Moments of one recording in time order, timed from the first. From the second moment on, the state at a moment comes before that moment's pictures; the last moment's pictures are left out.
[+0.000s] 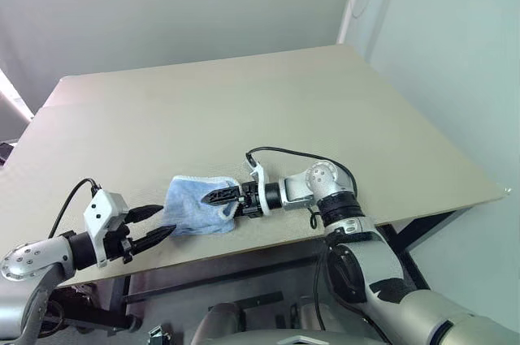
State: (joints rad) left arm 0.31 0.75 0.33 -0.31 -0.49 0.32 -1.00; right arm -0.81 0.11 -0.17 0.68 0.62 1.42 0.50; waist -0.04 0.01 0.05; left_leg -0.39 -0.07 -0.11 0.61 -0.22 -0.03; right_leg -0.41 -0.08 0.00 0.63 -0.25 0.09
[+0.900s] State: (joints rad) left arm 0.23 0.64 0.38 -0.19 -0.55 0.36 -0.88; right arm -1.01 0.06 -0.33 0.78 0.66 1.27 0.53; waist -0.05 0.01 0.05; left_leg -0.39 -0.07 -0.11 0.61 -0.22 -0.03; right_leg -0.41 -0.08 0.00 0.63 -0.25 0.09
